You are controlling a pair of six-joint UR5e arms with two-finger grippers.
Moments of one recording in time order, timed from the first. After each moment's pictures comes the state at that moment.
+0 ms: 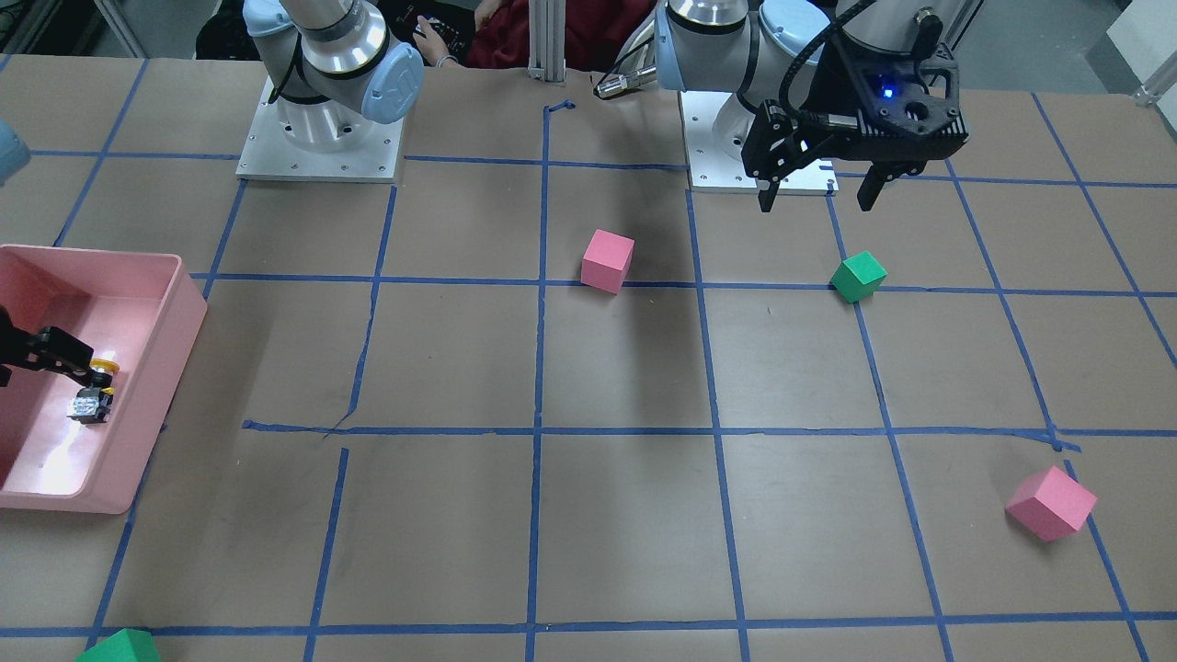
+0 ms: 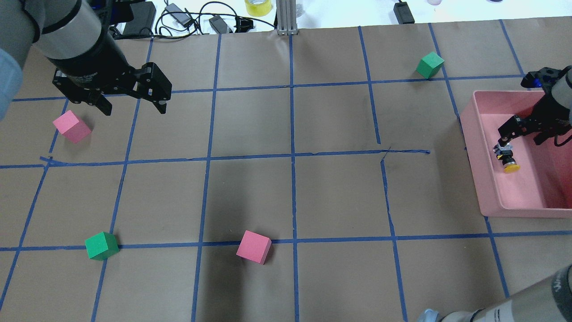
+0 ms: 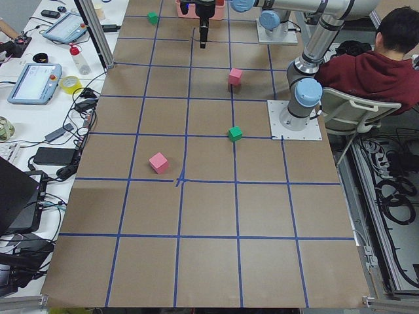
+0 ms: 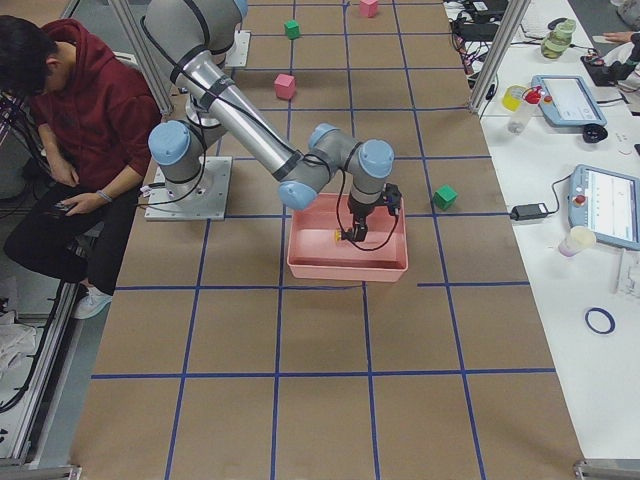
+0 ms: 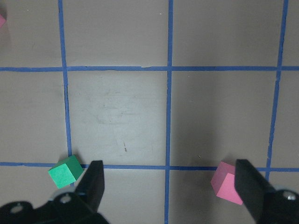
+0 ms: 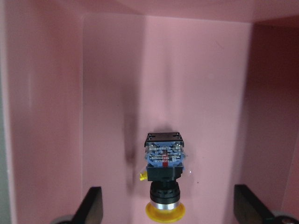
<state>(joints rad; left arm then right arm) -1.58 -1.49 -1.58 -1.57 1.62 -0.02 0.98 -1.22 1.82 -2.09 -1.59 -0.62</state>
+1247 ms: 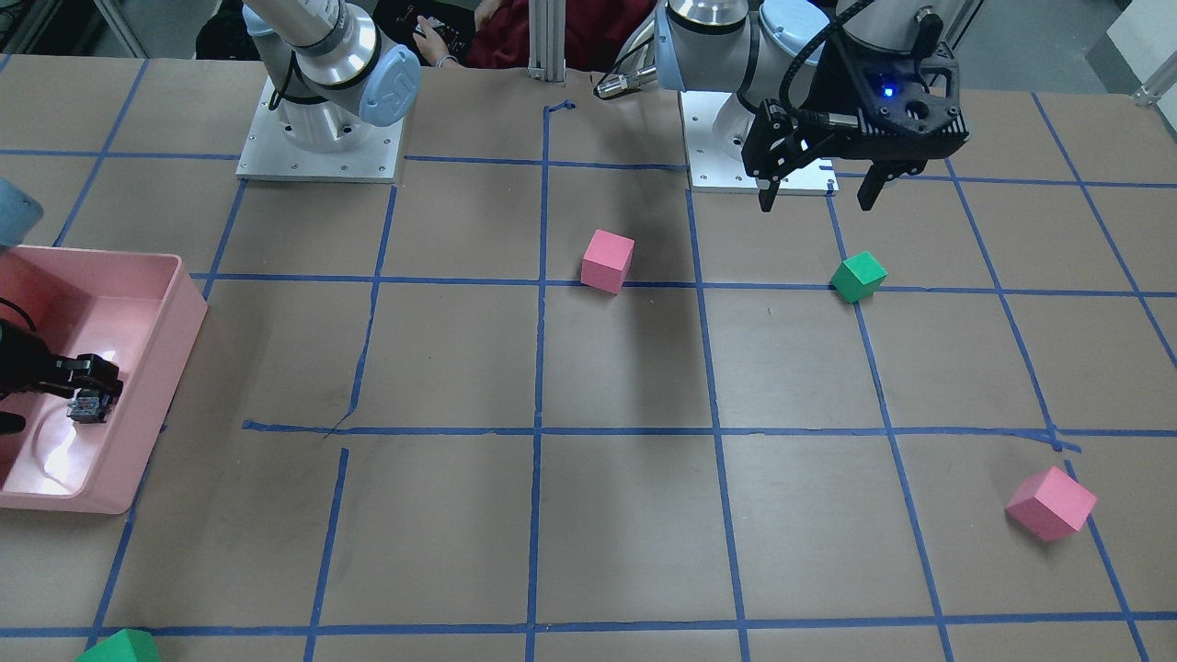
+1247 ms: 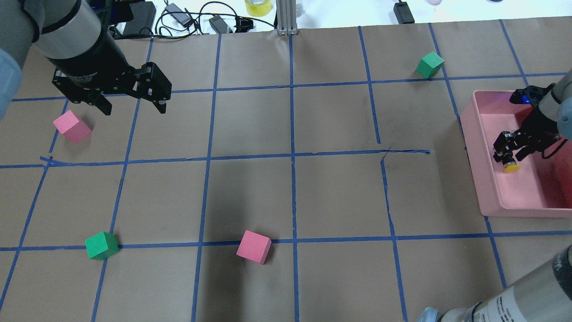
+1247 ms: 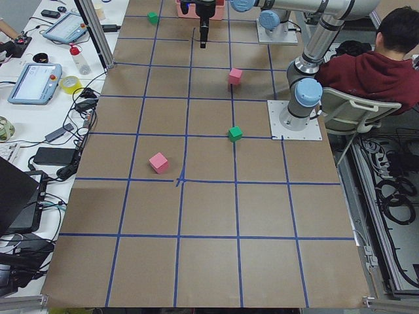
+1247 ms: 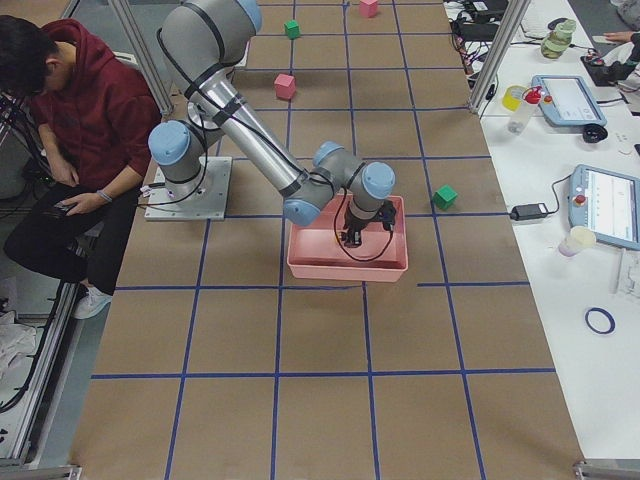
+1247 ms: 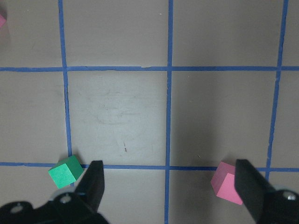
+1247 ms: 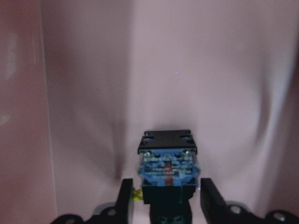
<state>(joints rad) -1.58 -1.49 -1.58 -1.57 1.62 -0.02 0.97 -1.14 1.81 -2.08 -1.61 -0.63</state>
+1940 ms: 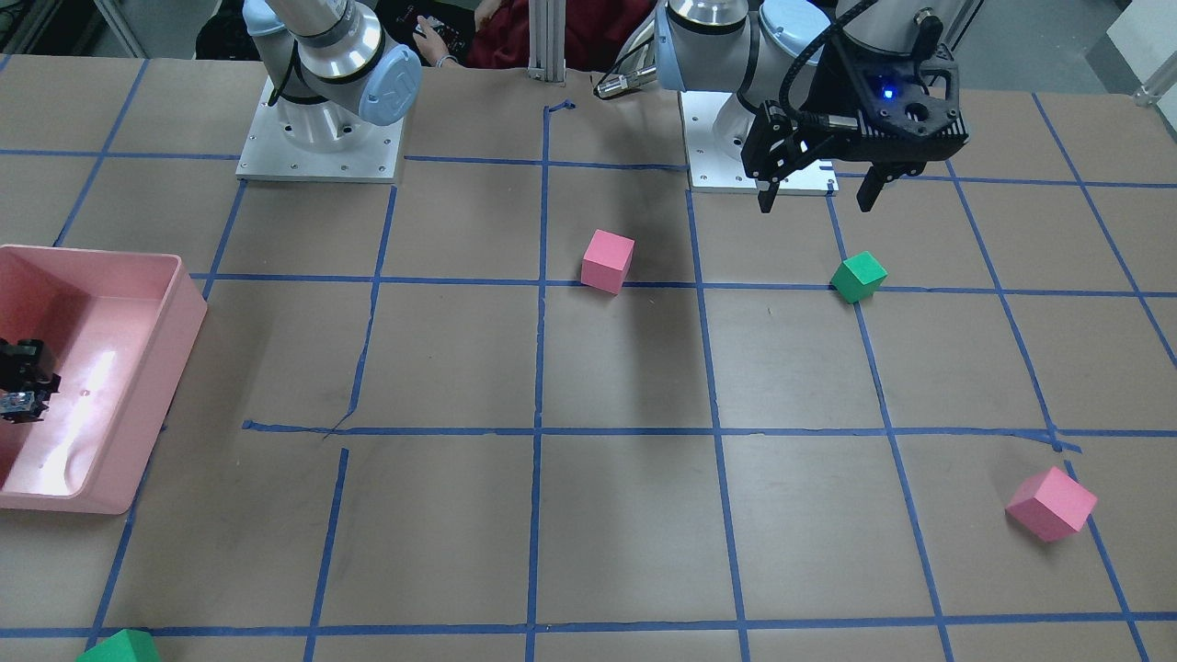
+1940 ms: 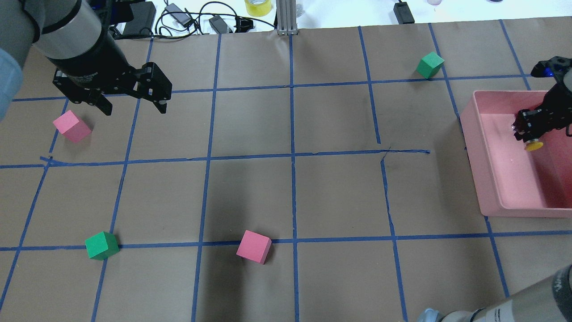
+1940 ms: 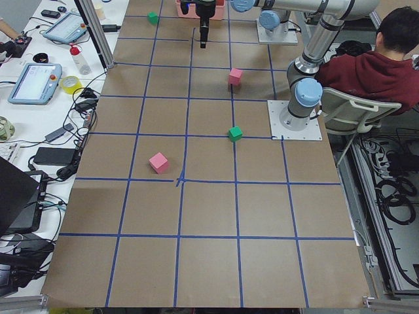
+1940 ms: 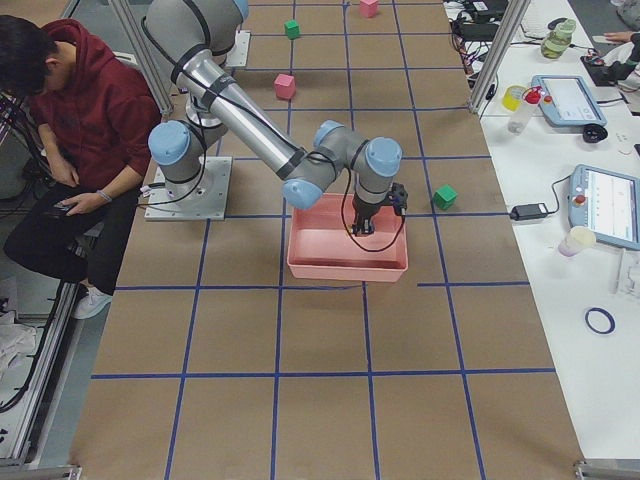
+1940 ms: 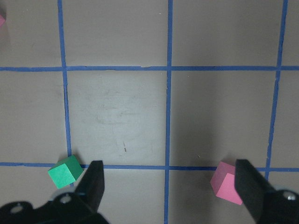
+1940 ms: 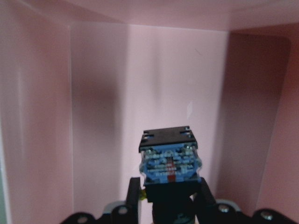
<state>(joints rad) -1.58 -1.49 -1.58 -1.57 1.62 -0.03 0.98 -1.24 1.72 -1.99 -1.60 -0.61</state>
